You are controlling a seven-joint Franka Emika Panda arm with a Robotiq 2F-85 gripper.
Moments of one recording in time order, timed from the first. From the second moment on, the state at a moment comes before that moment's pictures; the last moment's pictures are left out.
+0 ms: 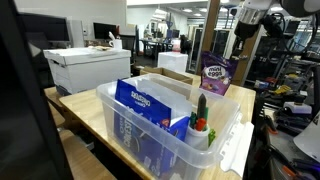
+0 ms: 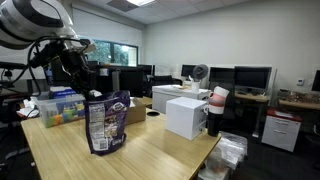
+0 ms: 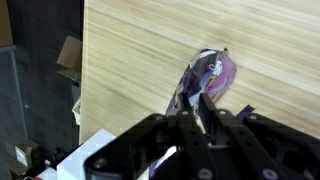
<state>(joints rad) 0.30 -0.70 -0.43 -2.77 -0.83 2.15 0.21</state>
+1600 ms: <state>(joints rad) 0.02 -0.64 -0.35 -2.76 -0.59 2.33 0.03</state>
